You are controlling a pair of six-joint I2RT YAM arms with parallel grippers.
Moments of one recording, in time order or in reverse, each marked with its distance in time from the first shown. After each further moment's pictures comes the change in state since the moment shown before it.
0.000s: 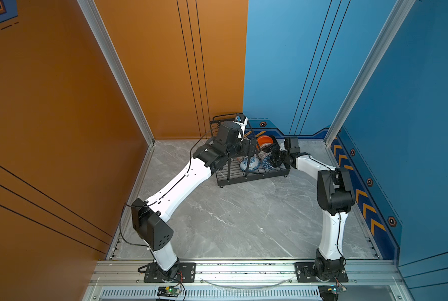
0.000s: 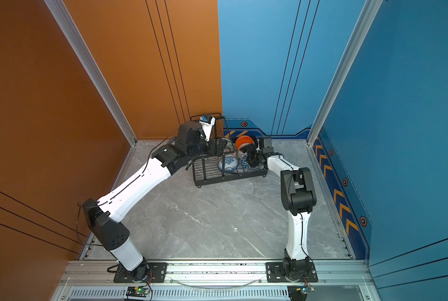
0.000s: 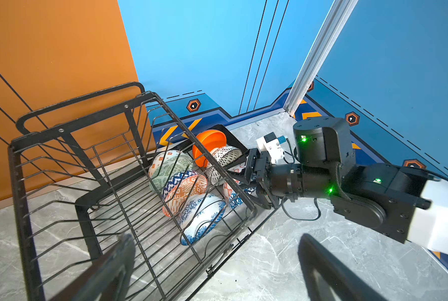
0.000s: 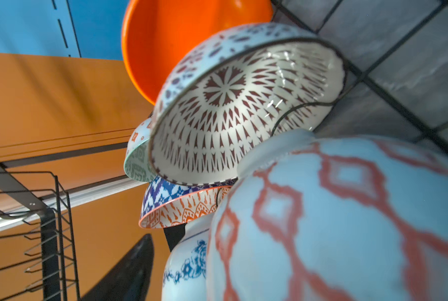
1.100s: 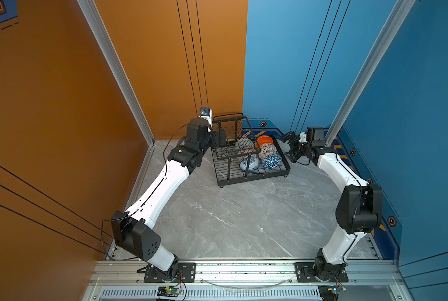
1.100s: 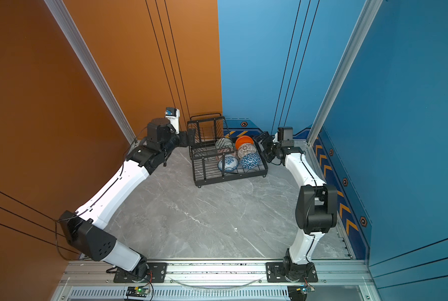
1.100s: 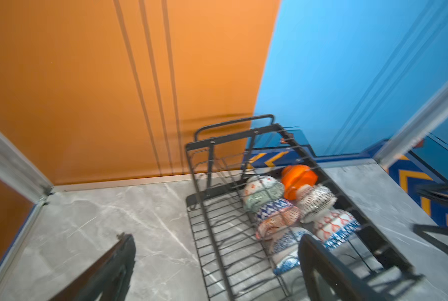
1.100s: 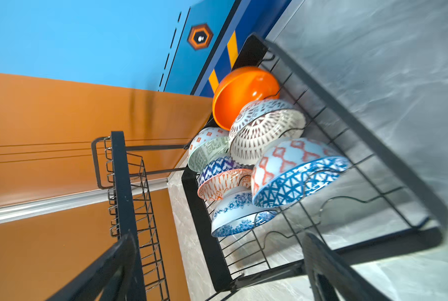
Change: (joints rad) left arm 0.319 -0.216 -0.281 0.168 -0.124 0.006; right arm -0.164 -0.338 -0.035 -0.257 0.008 -0.155
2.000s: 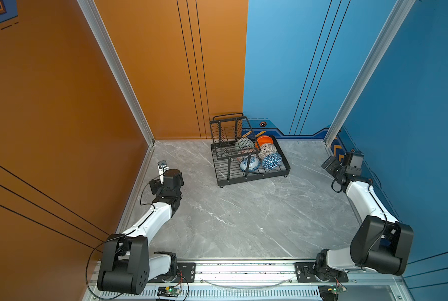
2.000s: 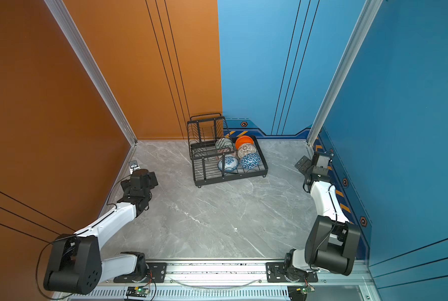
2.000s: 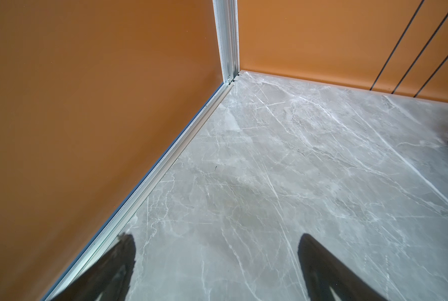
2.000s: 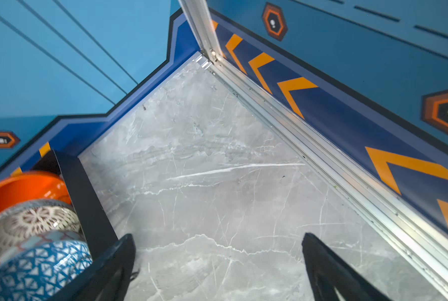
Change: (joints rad) left arm 0.287 -0.233 -0.944 0.508 -0.362 -0.003; right arm -0.239 -0.380 -0.590 0.196 0.534 -0.582
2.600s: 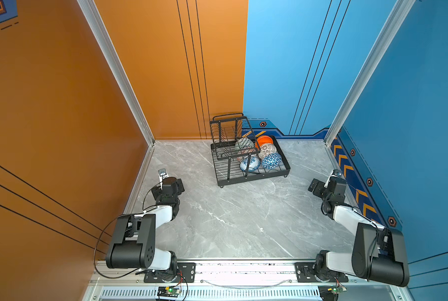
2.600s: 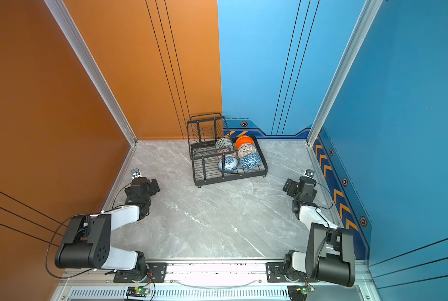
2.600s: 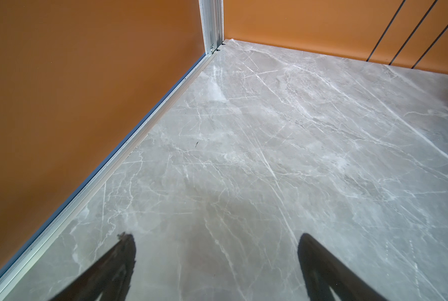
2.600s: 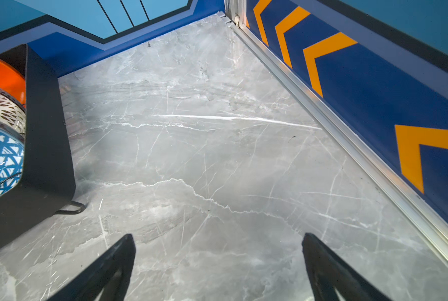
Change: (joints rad) left arm 0.078 0.189 -0.104 0.298 0.177 0.009; right arm 0.056 -0.034 -0.443 0.488 0.008 -0.171
